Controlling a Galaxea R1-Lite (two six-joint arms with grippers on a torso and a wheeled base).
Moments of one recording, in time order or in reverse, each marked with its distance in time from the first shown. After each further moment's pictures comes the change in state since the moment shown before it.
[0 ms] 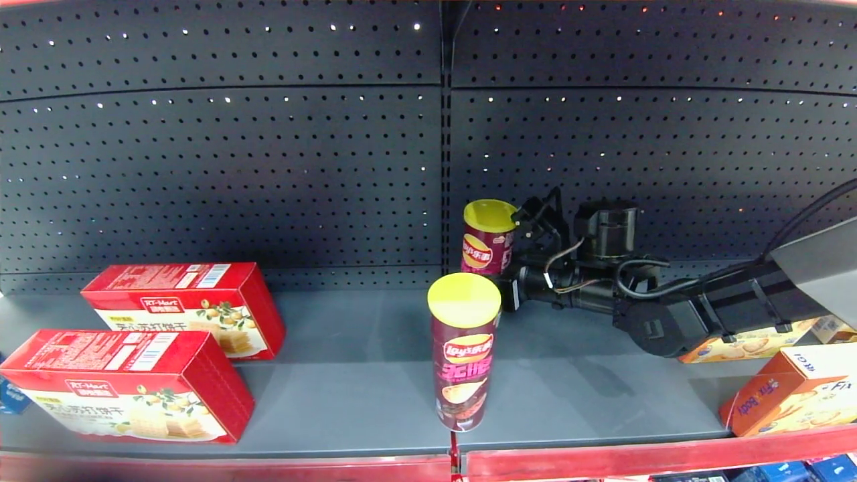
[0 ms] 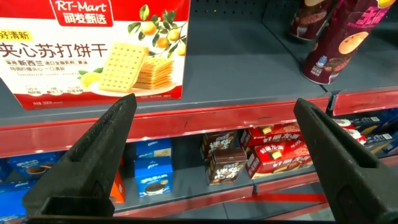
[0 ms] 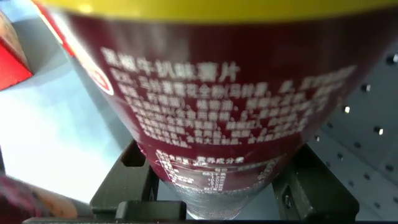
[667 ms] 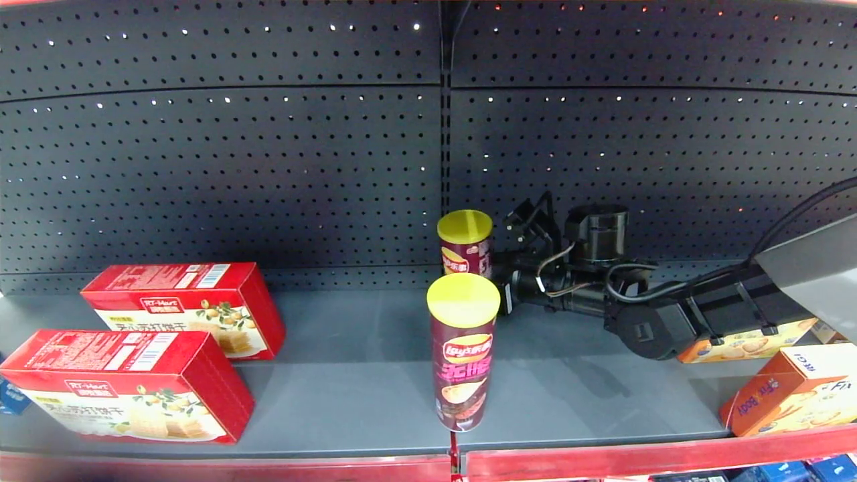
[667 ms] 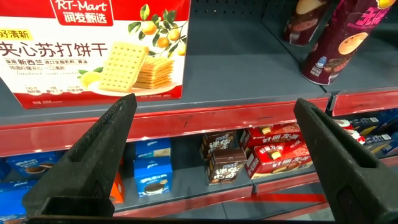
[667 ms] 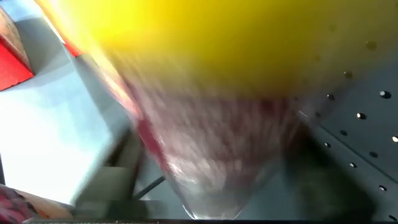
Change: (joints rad) left arm 0.000 0.000 0.000 0.000 0.000 -0.005; right arm 0.017 0.021 -0.008 -0.005 0.001 0.000
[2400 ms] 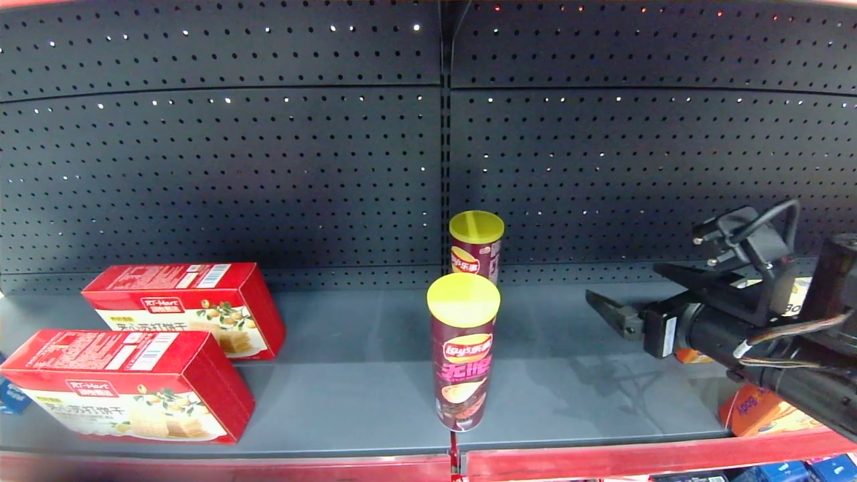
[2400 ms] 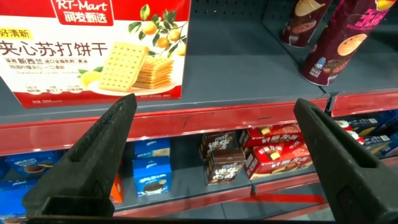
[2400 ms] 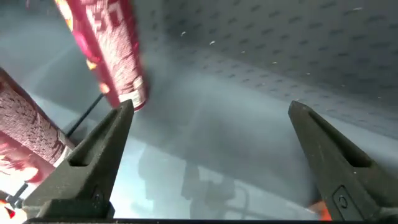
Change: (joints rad) left arm 0.001 0.000 -0.002 0.004 0.006 0.010; right arm 0.001 -0.649 0.679 -0.106 -0.625 0.020
